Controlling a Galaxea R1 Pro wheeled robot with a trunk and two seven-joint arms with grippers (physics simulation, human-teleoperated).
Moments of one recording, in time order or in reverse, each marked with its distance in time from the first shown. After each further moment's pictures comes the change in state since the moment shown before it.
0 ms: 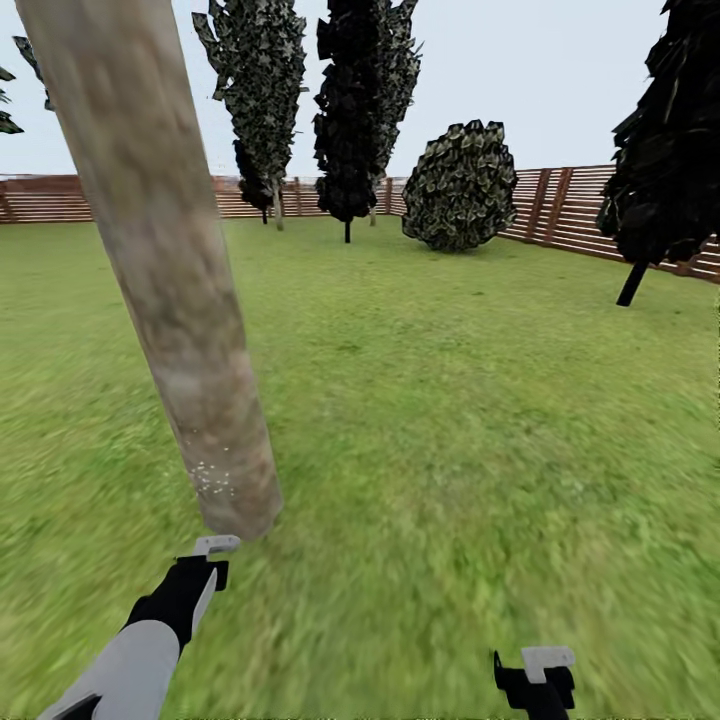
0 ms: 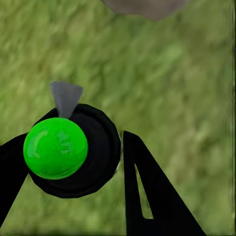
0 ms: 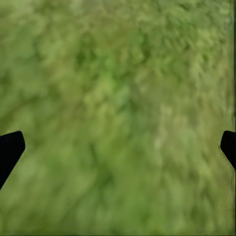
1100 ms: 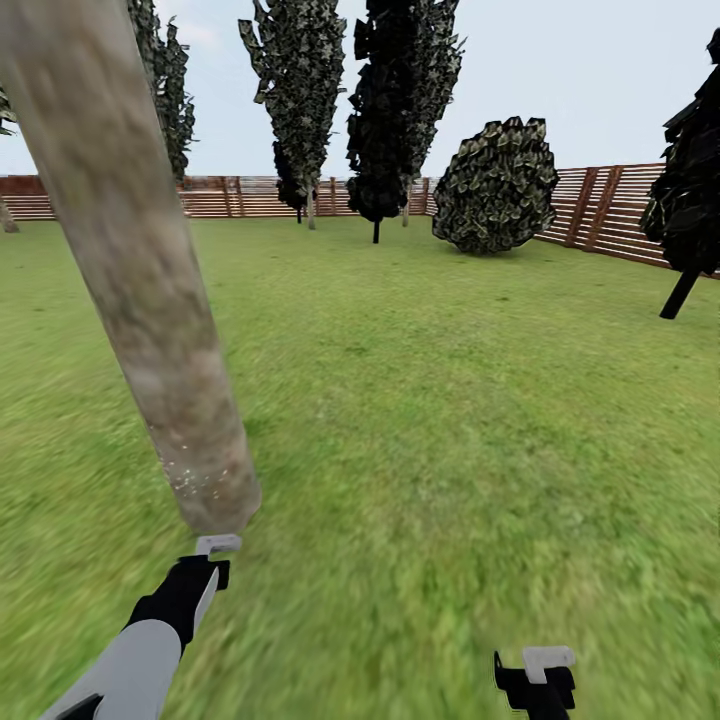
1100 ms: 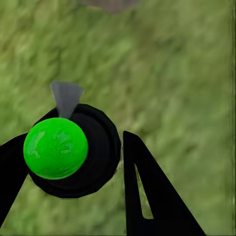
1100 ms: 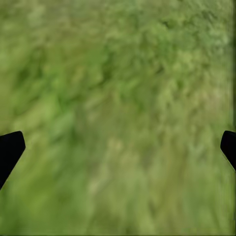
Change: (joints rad) left arm -0.001 -0.005 0.000 -0.002 0.000 0.001 0.001; right arm 0.000 -0.001 0.000 0.000 0.001 0.000 0.000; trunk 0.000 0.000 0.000
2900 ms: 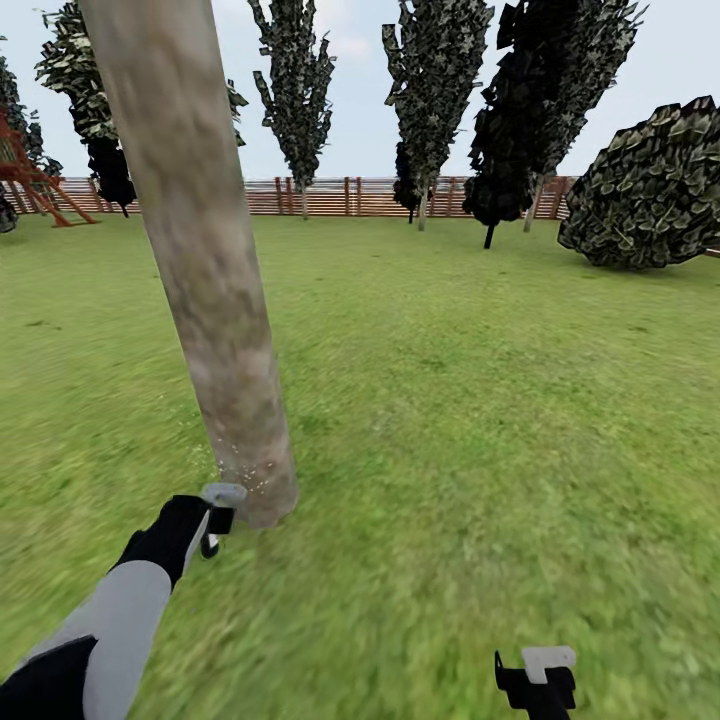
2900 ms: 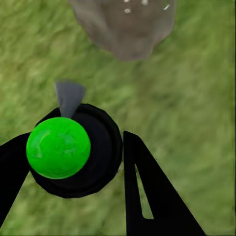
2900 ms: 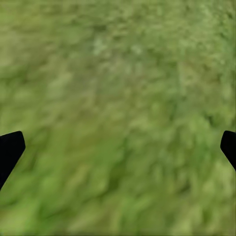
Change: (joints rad) left arm -0.145 0.074 -0.157 -0.036 0.004 0.130 -0.240; right arm 0.000 -0.001 0.000 0.000 0.000 0.000 0.000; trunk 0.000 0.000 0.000
